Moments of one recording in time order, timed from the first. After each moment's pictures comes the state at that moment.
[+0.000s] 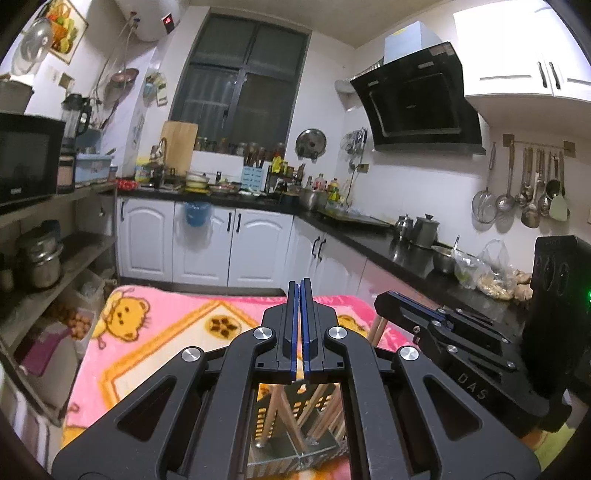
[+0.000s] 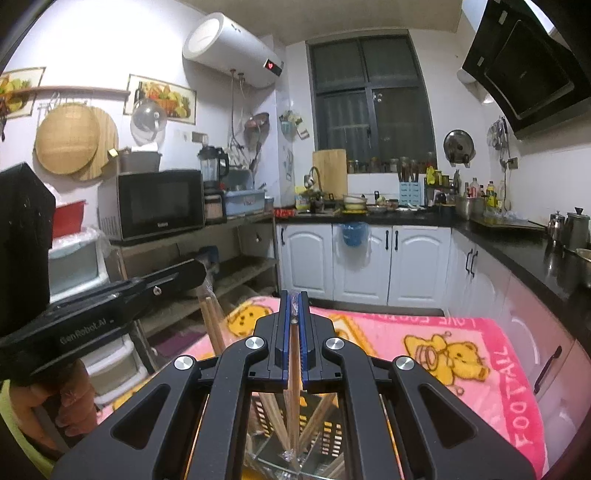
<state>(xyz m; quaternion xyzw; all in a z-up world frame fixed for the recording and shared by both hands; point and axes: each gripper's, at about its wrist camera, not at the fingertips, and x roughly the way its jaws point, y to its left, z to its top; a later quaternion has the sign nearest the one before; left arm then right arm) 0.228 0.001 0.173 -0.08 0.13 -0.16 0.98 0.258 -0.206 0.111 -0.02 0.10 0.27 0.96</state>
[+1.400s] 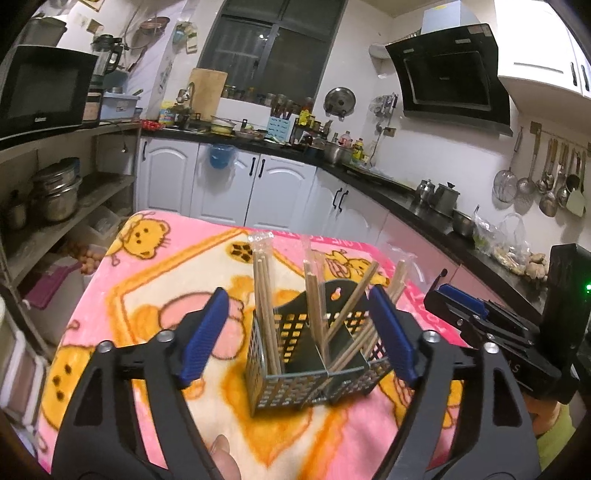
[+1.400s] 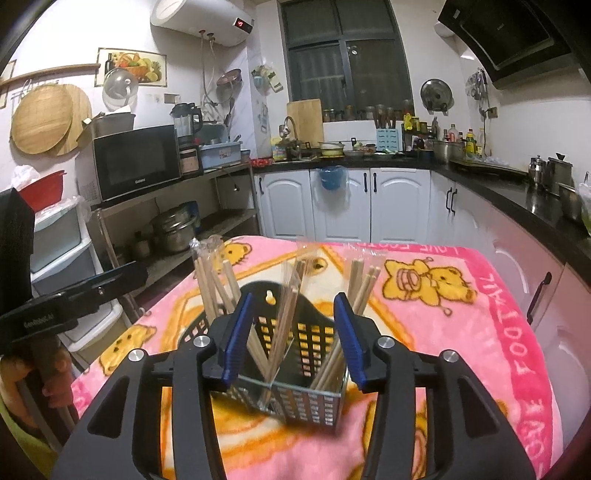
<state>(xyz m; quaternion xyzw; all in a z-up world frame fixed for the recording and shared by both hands) 0.203 0.027 0.105 -0.11 0.22 -0.13 0.96 0.241 -0.240 0.042 -0.02 0.20 0.23 0.95</state>
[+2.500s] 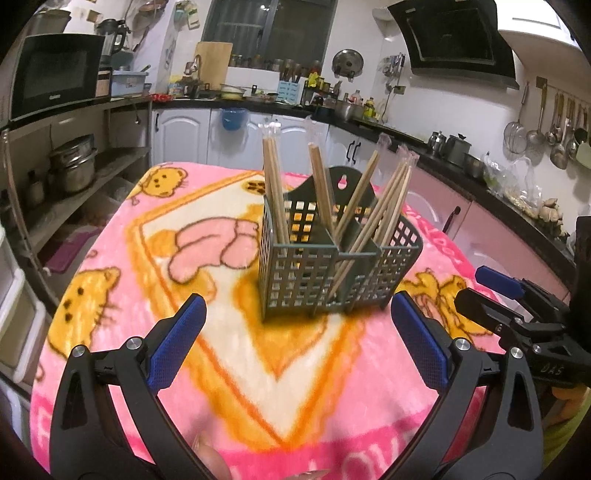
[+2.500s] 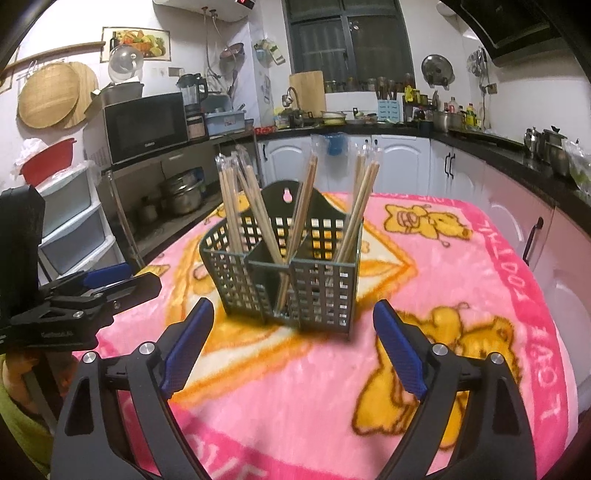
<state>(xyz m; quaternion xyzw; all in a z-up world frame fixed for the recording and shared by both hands) 0.148 0.012 0.040 -0.07 0.29 -0.10 0.95 0.176 -0.257 -0.015 -0.03 0.25 0.23 0.94</state>
